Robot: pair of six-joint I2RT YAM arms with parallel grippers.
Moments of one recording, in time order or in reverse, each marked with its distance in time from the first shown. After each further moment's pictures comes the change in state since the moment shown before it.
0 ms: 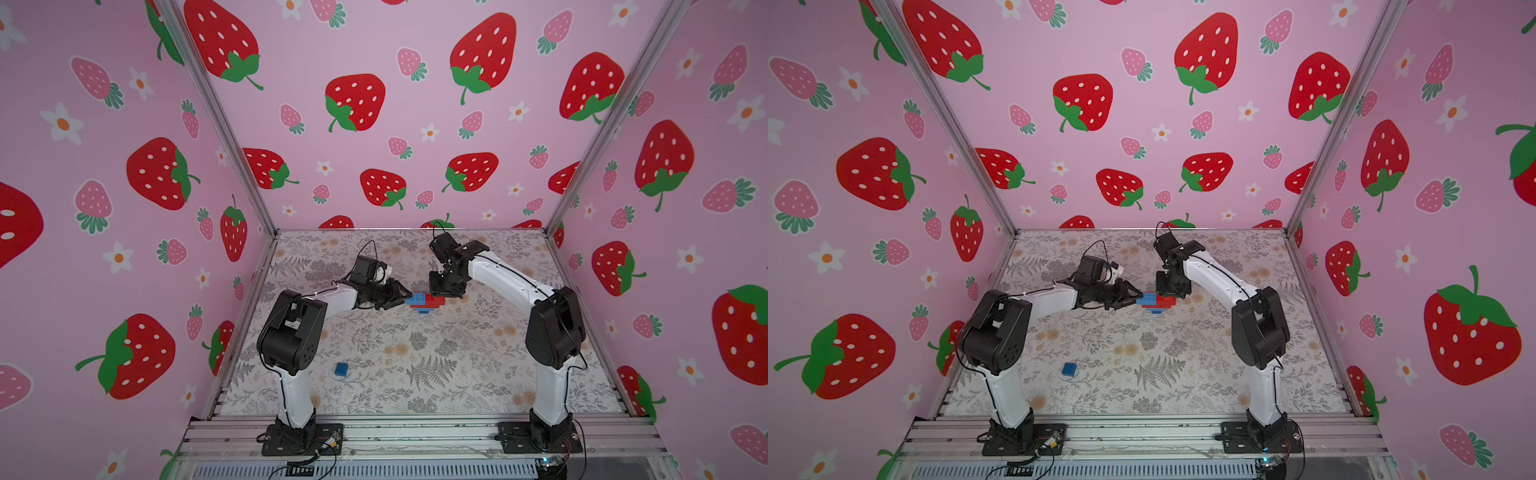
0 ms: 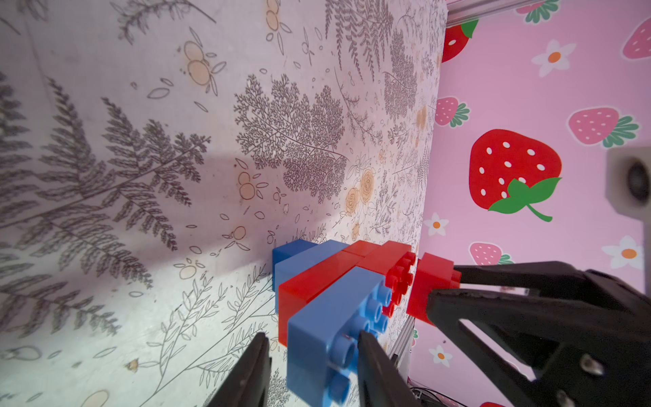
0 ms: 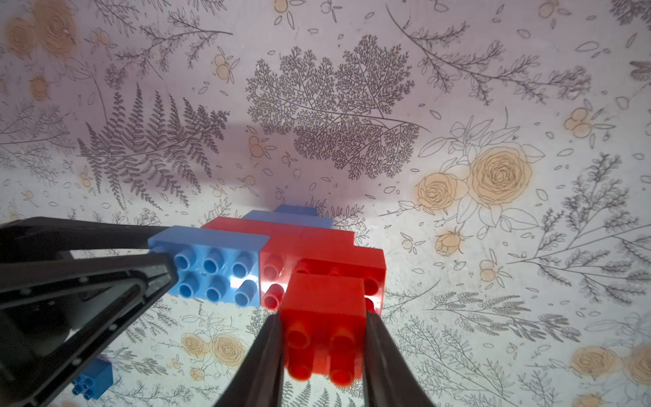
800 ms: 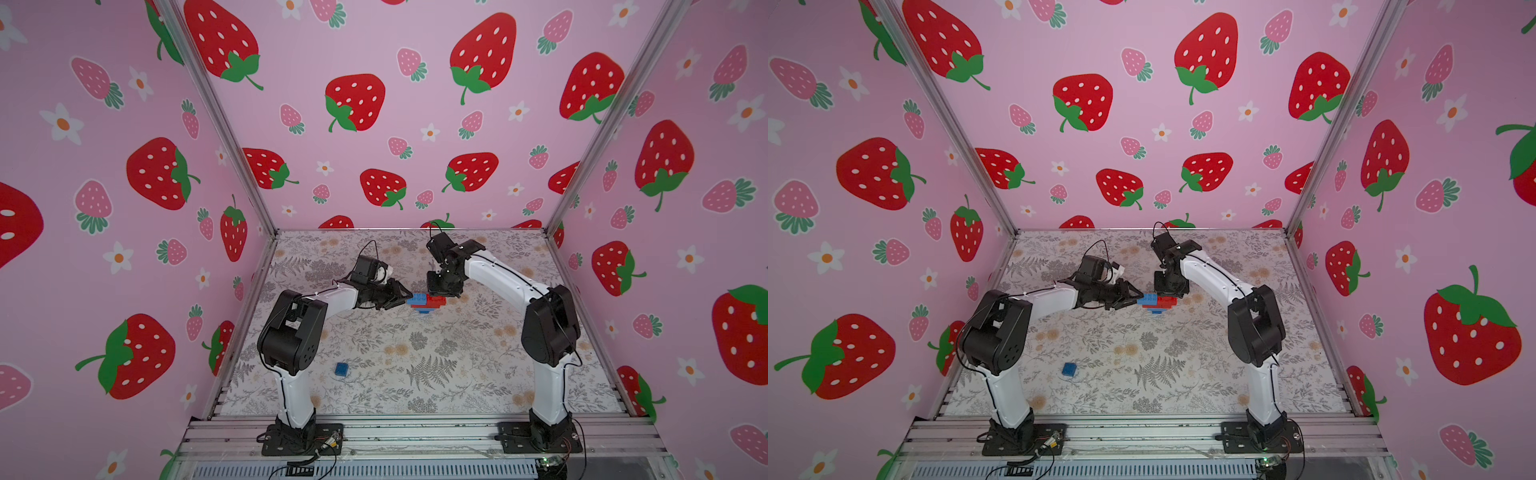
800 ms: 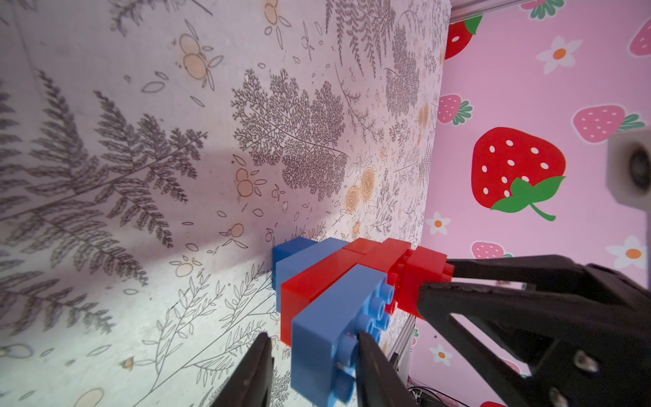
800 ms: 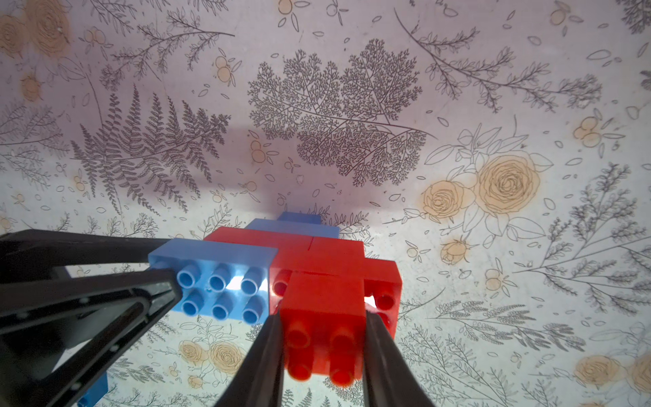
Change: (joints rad) left arm -0.007 0.002 0.014 -0.024 -0.008 0.004; right arm 0.009 0.031 0.027 0.000 -0.002 -0.003
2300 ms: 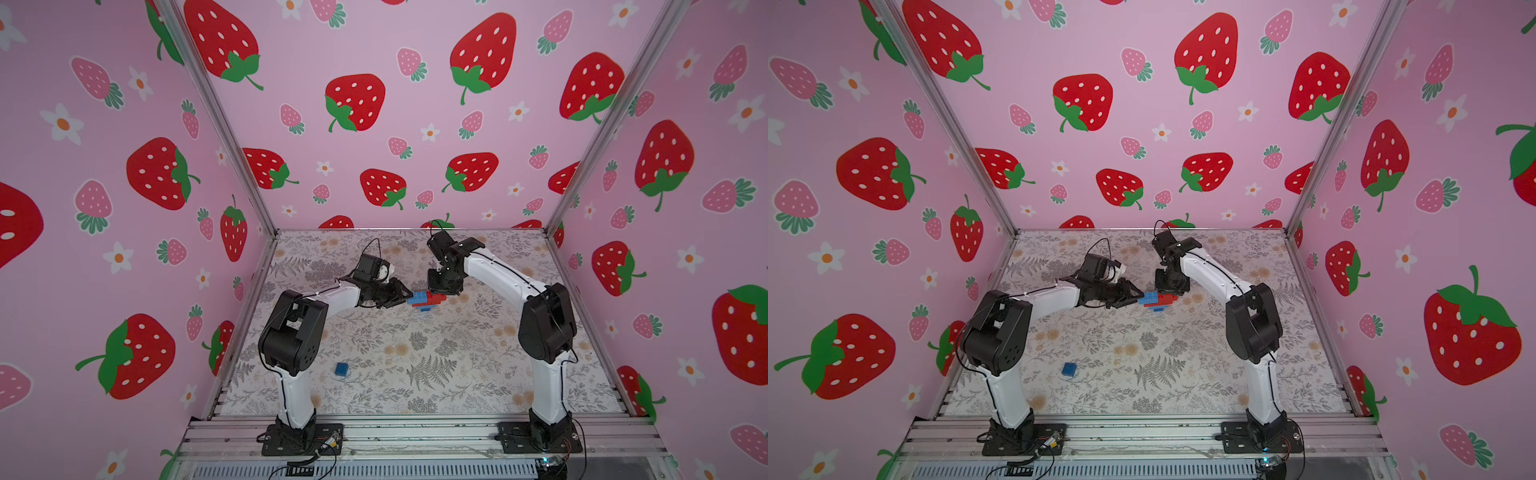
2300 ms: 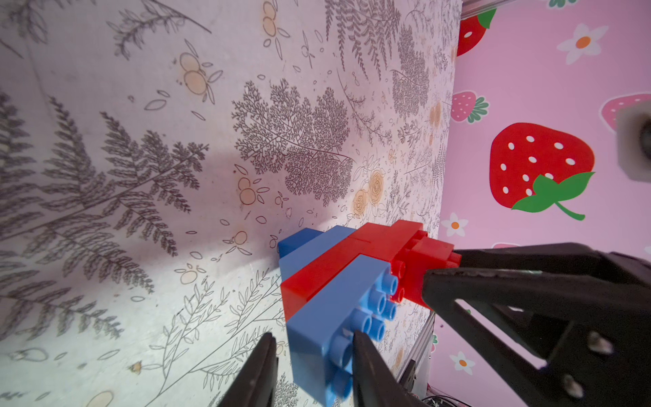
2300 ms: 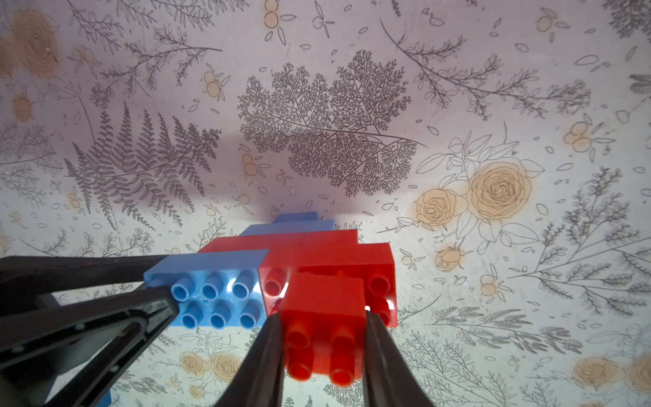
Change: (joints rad) left arm -0.019 0.000 0.033 -0.057 -0.058 0.050; right arm -0.016 0.051 0.063 -0.029 -0.009 -0.001
